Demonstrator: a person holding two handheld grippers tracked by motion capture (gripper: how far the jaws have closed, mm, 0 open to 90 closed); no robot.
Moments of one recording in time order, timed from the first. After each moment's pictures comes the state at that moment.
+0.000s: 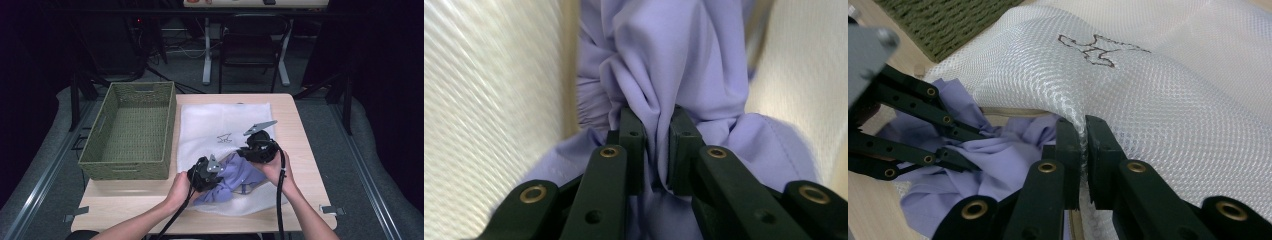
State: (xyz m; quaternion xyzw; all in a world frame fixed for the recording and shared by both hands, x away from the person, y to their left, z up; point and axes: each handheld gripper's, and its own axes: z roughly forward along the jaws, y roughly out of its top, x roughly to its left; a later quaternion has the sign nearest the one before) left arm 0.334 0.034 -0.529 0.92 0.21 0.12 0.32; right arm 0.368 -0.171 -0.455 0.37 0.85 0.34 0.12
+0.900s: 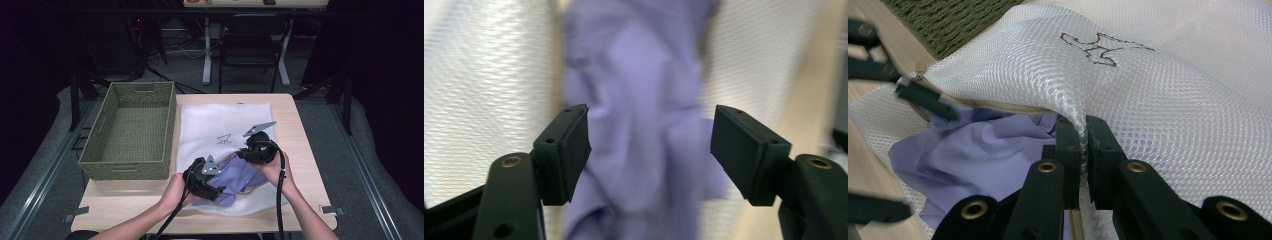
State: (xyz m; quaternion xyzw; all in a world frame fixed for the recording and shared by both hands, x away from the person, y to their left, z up) left arm 0.308 0.042 -0.495 0.92 0.18 0.09 0.34; right arm 0.368 -0.171 -0.459 0.37 0.86 0.34 0.11
